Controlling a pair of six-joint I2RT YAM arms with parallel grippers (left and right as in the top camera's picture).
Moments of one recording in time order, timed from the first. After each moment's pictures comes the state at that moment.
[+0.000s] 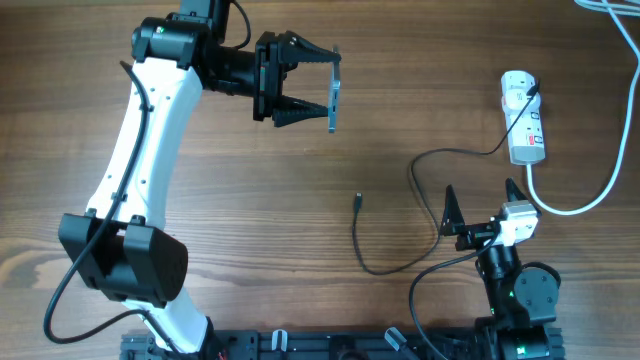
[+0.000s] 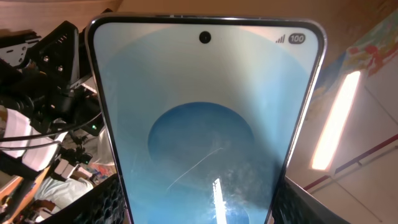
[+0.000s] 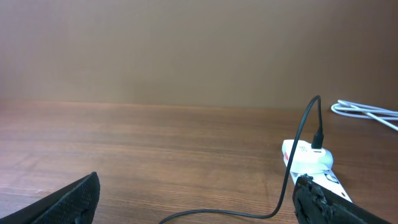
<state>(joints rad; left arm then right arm) -0.18 1.87 1.89 -1.30 1.52 -0.97 0.10 0.01 0.01 0.00 -0.02 0.01</state>
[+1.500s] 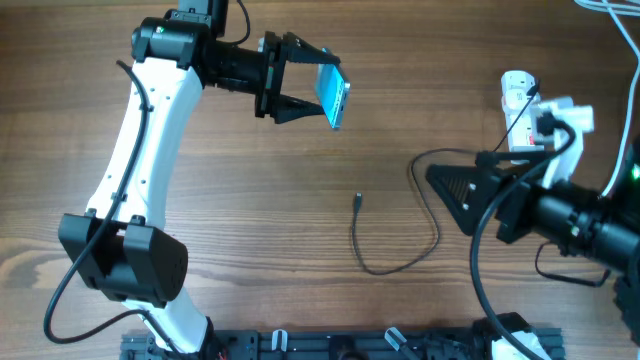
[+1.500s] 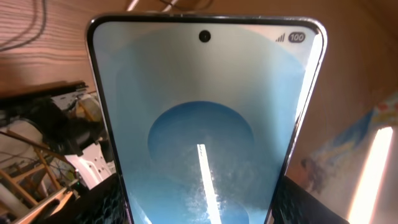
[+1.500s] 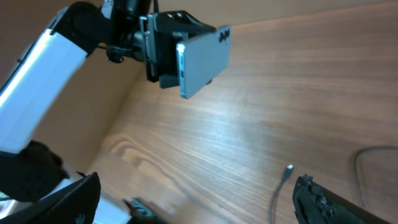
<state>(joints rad) -0.18 1.87 1.89 -1.20 1.26 -1.09 0.23 1.03 1.69 -1.25 -0.52 0.33</state>
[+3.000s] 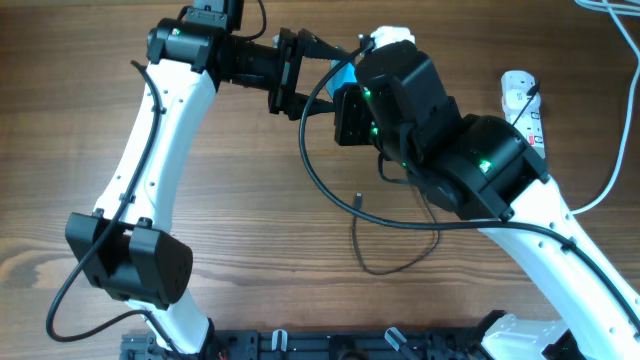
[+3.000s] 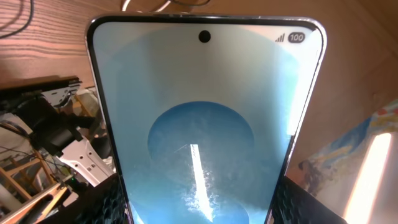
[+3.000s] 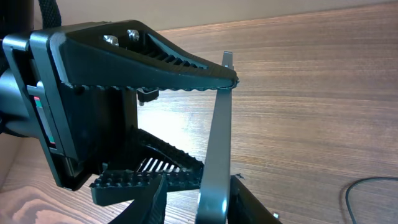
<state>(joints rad) -0.23 1.87 1.89 -1.09 1.26 -1.23 0.73 1.49 1.77 -0.98 0.19 0.60</state>
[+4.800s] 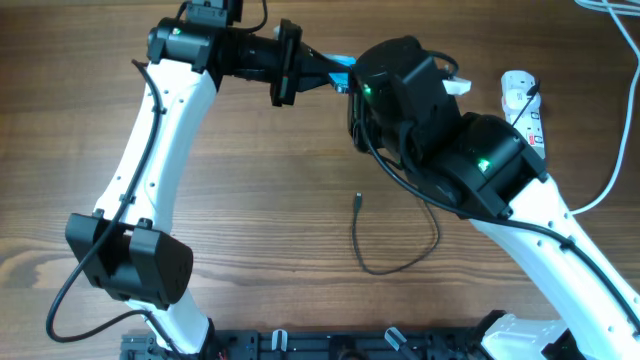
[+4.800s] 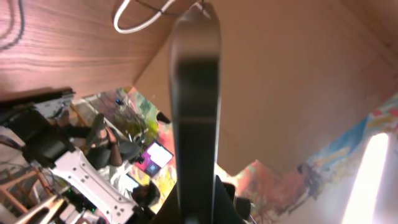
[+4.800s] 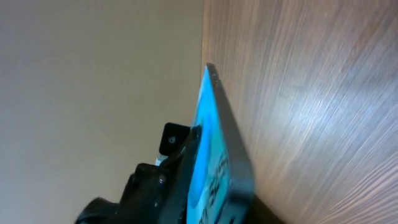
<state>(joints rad) -0.24 1.87 1.89 -1.00 1.22 -1.30 0.73 1.49 1.77 -0.93 0.30 1.96</state>
